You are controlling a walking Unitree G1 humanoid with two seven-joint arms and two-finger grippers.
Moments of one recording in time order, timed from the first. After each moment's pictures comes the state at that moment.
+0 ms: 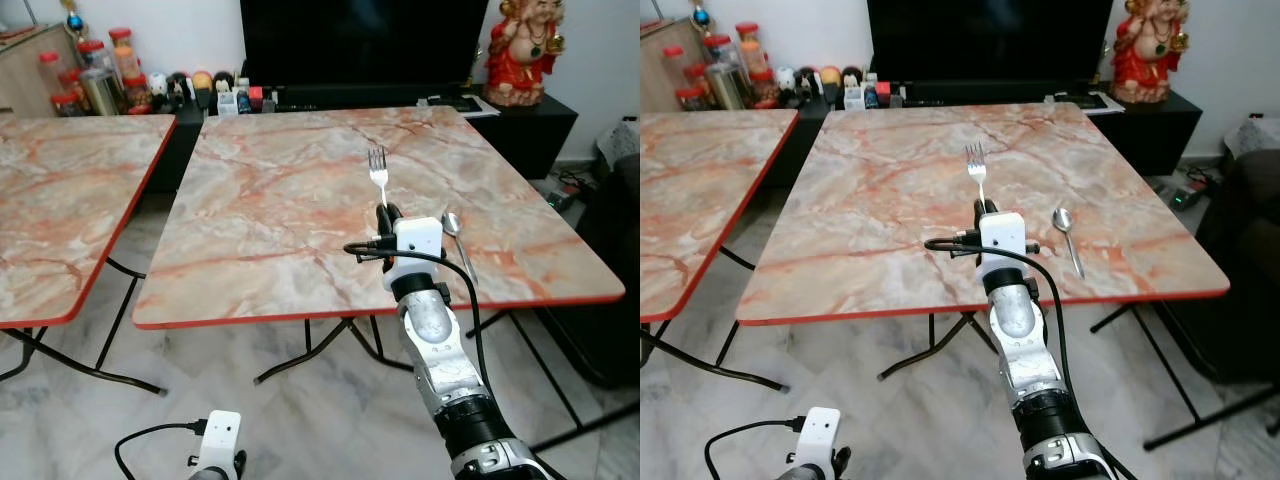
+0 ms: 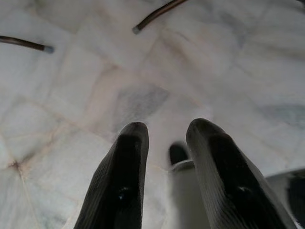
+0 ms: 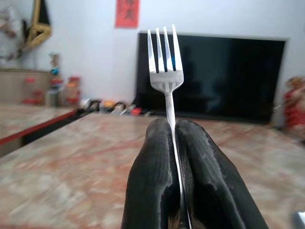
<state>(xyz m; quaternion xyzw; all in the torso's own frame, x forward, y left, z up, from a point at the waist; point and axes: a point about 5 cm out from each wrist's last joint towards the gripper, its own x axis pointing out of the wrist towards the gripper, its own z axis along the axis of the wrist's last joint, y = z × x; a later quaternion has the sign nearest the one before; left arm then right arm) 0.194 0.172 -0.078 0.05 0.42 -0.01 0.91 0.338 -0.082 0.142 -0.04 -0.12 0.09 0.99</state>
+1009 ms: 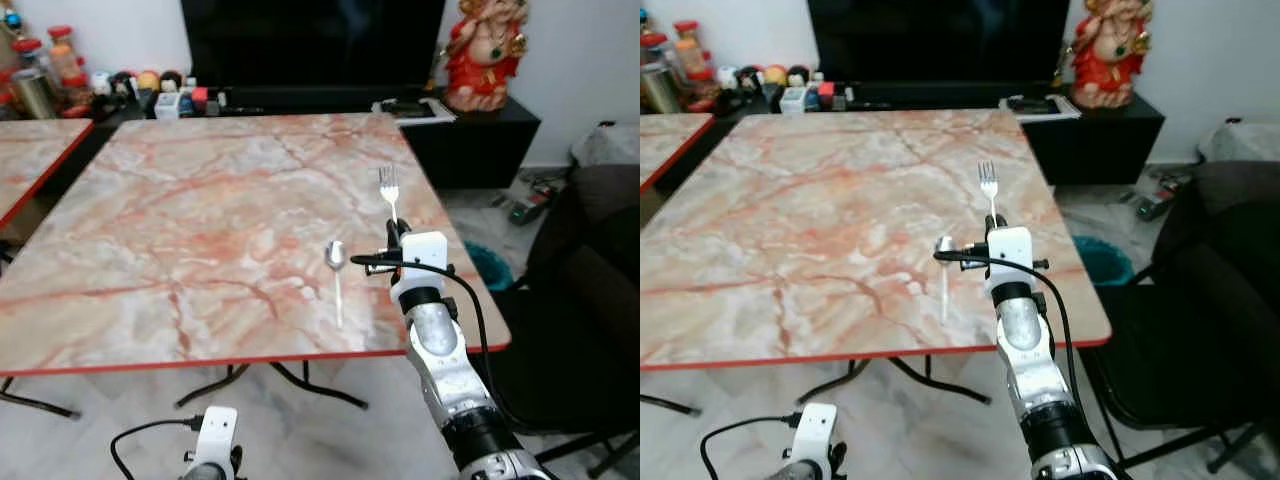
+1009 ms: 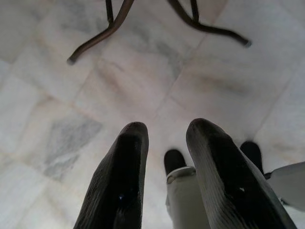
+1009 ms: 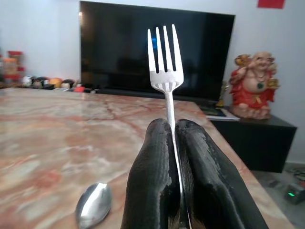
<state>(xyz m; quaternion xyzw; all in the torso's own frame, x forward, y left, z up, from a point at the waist) 0.202 0.176 -0.074 0.05 0.41 0.00 0.91 0.331 -0.099 0.121 -0.06 -0.08 0.05 0.99</state>
